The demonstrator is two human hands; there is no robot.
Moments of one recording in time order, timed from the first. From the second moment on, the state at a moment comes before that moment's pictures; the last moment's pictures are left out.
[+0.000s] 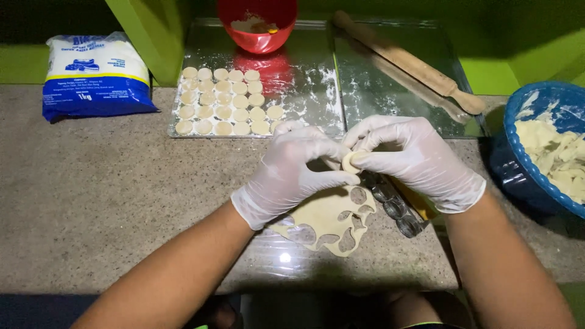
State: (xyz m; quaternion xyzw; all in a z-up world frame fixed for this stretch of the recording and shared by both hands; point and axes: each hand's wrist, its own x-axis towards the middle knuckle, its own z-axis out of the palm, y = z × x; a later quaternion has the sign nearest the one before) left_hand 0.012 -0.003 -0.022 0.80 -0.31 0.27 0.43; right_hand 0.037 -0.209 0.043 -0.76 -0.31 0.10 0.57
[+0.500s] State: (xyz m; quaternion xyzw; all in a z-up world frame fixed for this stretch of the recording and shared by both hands) left_hand 0.015 0.014 -0.020 0.95 -0.22 -0.03 0.21; right_hand 0.043 -0.207 0.038 -0.79 -0.17 0.06 0.59
